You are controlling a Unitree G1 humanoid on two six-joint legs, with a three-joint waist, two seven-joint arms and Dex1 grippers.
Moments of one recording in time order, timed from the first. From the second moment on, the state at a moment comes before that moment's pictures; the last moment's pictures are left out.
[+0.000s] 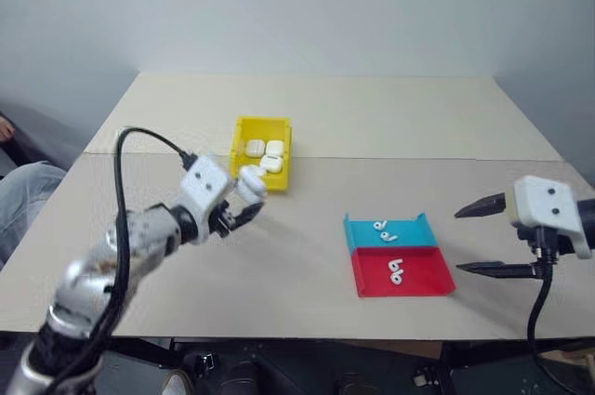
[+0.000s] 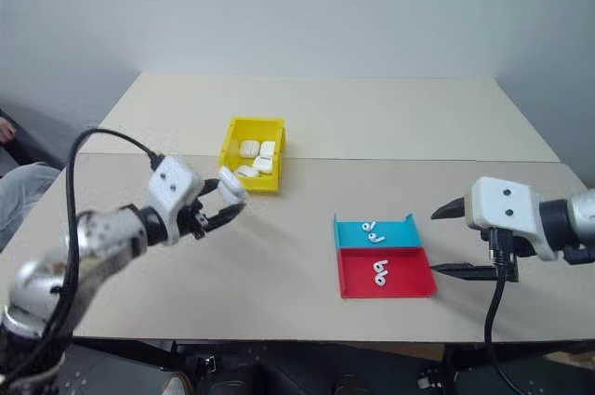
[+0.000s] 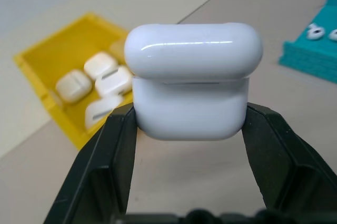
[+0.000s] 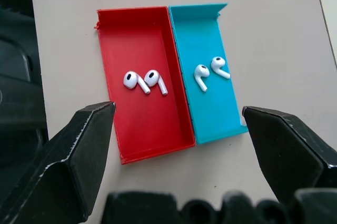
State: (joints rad) left arm -0.24 0.69 -0.01 -0.56 -0.37 0.52 -0.50; right arm -0.15 -1.33 -0.31 -0.36 0.44 0.38 1.37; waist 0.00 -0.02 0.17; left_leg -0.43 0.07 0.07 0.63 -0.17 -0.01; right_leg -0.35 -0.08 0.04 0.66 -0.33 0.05
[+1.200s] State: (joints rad) left arm 0.05 0.43 -0.09 -0.40 -0.41 -0.09 -0.84; right arm -0.56 -1.14 0.39 -0.32 -0.07 0.07 1.46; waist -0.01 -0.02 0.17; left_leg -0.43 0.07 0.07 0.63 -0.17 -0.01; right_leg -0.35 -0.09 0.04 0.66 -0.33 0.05
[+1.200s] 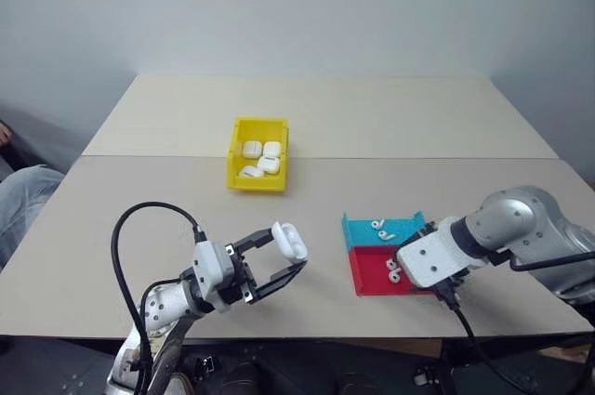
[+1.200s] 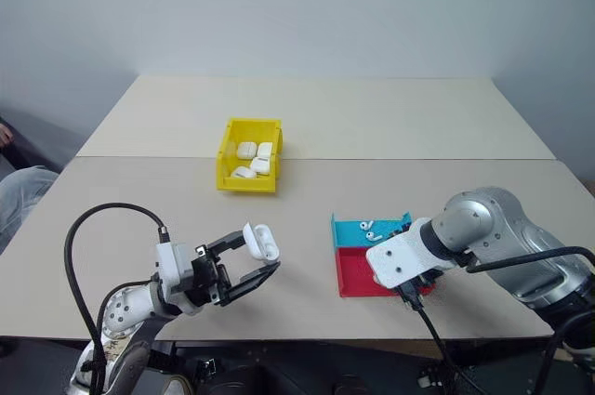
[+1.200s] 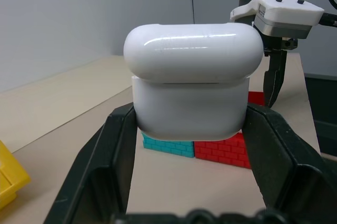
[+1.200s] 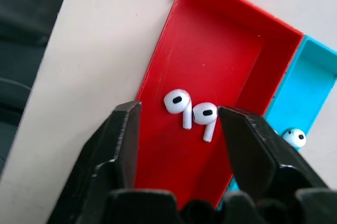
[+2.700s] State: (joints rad) left arm 0.08 0.47 -0.09 -0.51 -0.39 0.10 -0.73; right arm -0.72 -0.97 0.54 -0.01 -0.23 -0.37 1.55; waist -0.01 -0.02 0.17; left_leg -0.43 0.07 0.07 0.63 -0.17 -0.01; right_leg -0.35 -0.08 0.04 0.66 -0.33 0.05
